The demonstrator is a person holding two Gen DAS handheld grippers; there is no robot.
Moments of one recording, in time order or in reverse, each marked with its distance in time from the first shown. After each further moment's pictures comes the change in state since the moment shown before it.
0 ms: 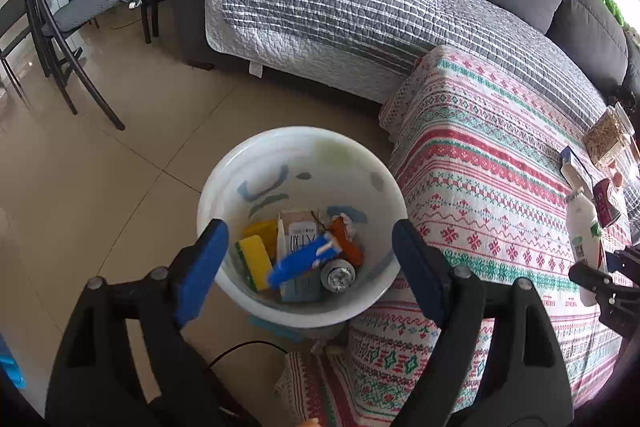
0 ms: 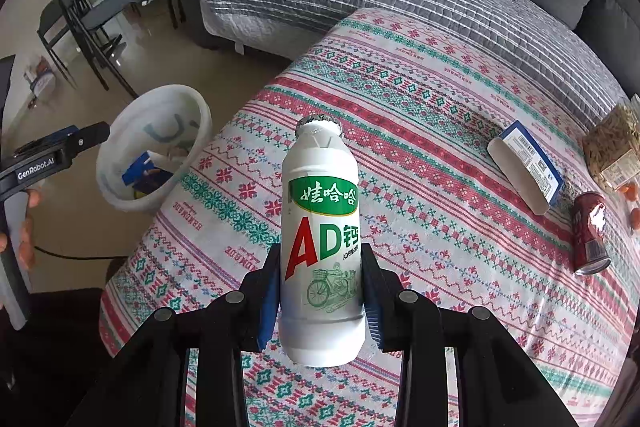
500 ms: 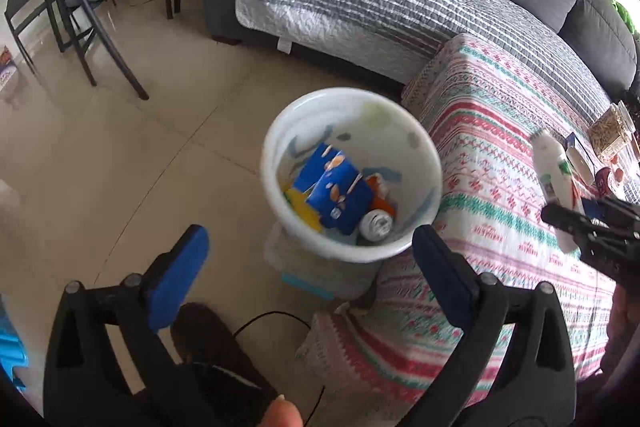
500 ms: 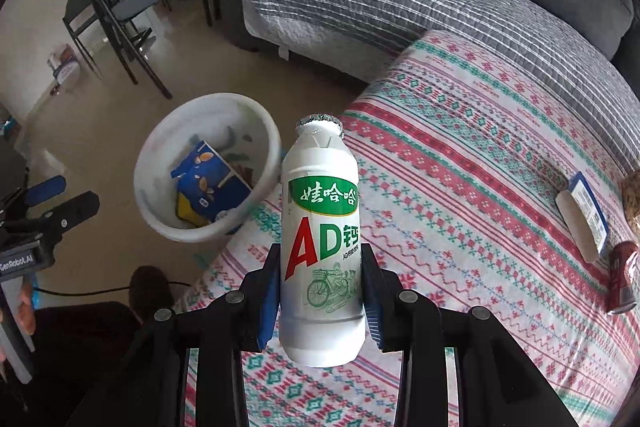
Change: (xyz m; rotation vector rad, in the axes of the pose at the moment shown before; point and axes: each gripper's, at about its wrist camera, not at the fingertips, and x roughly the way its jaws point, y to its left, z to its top) left arm -0.029 0.049 -0.032 -0.052 0.057 0.026; right arm 0.022 0.069 0.034 -0.073 -0.019 0.086
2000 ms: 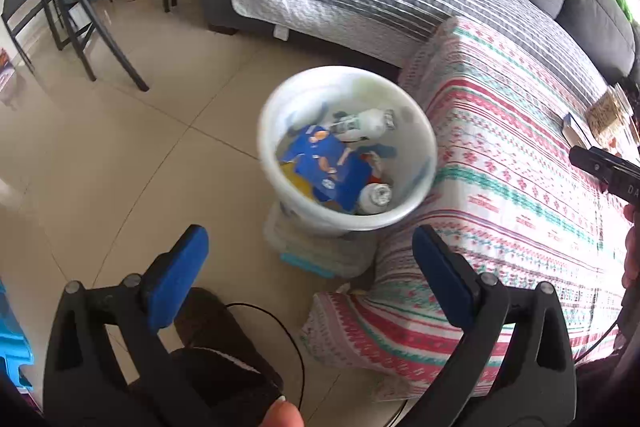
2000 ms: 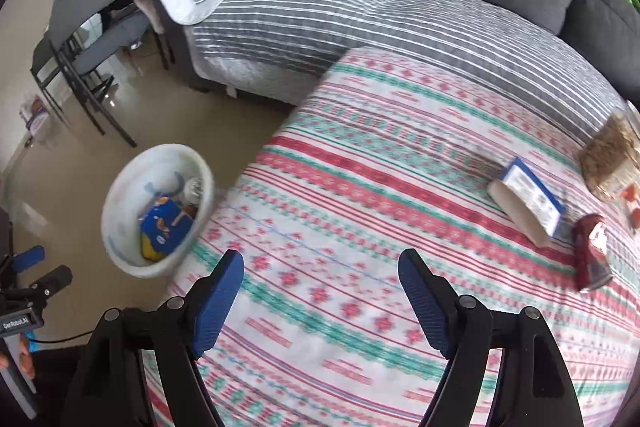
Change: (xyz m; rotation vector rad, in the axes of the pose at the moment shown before) left arm -0.004 -0.018 -0.014 0.035 0.030 0.000; right arm -0.031 -0.071 -0.011 0.156 -0.095 -0.109
